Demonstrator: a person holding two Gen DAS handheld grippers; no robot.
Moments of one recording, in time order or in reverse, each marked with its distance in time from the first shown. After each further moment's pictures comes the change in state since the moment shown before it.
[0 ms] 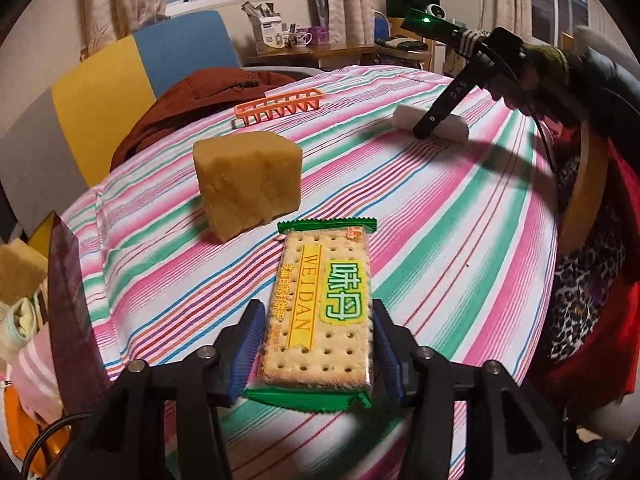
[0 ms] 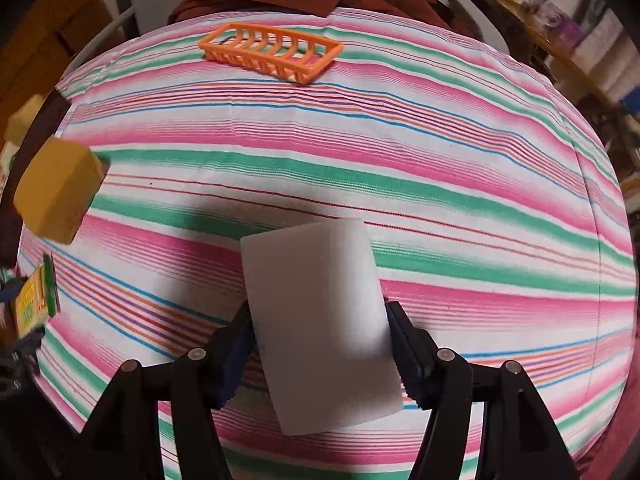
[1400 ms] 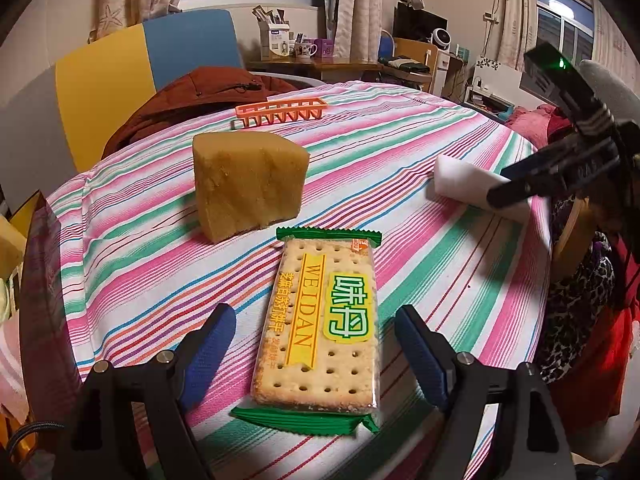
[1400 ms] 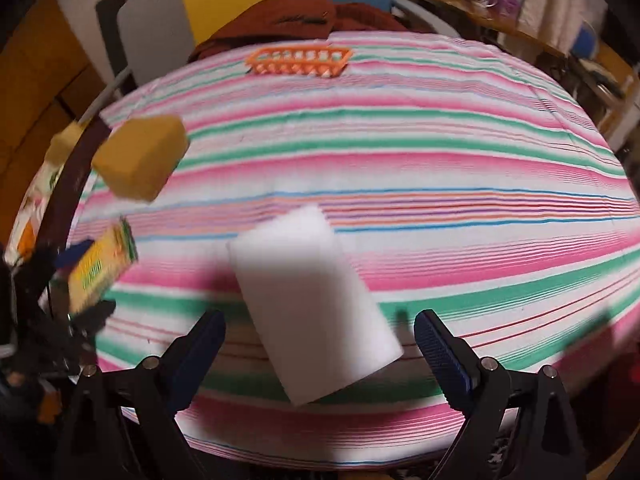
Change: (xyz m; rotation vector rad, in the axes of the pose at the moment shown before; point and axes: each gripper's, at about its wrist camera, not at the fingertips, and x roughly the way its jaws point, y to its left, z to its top) left arm 0.010 0.010 -0.002 -0.073 -0.053 -0.073; right arm -0.036 0.087 -0.128 0.174 -0.169 0.050
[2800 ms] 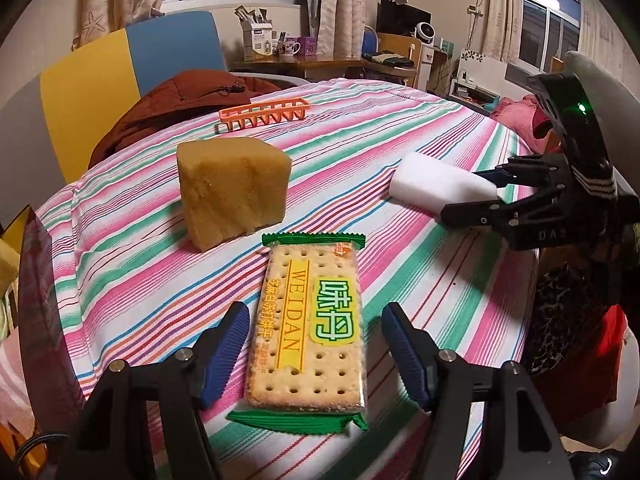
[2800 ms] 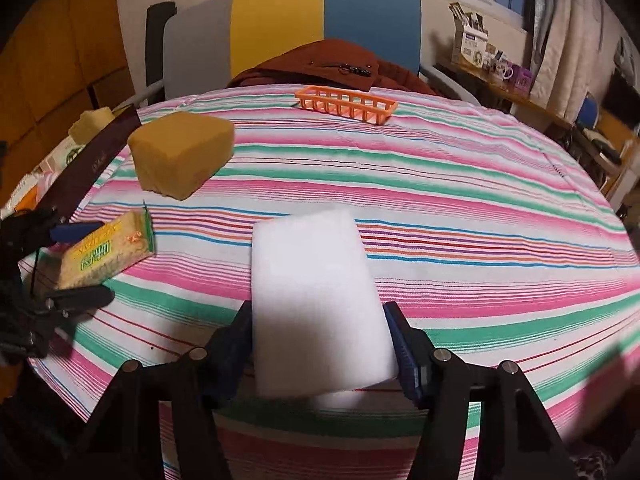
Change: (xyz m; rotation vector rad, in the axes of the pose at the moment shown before) left arm -0.002 -0.002 0.006 0.043 0.018 -0.043; right arm 0.005 0.028 -0.033 -0.136 -0.264 -0.062
